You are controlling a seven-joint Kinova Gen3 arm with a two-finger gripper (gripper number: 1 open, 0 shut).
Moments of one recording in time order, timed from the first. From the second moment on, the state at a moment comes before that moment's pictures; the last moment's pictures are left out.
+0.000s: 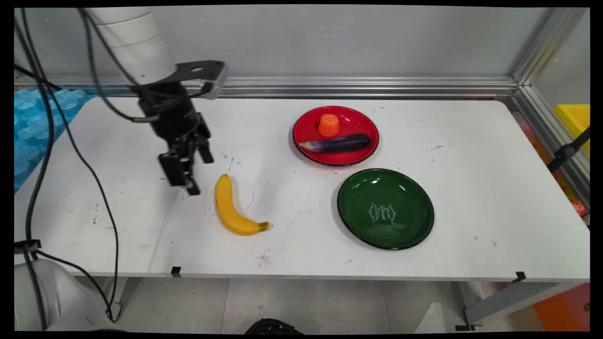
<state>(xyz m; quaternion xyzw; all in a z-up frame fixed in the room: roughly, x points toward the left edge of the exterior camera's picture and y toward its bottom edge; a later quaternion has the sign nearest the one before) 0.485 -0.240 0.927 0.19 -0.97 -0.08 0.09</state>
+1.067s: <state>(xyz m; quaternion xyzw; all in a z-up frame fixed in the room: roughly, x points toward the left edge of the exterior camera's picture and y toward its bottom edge) 0.404 -0.367 0.913 0.18 -0.97 0.03 0.17</state>
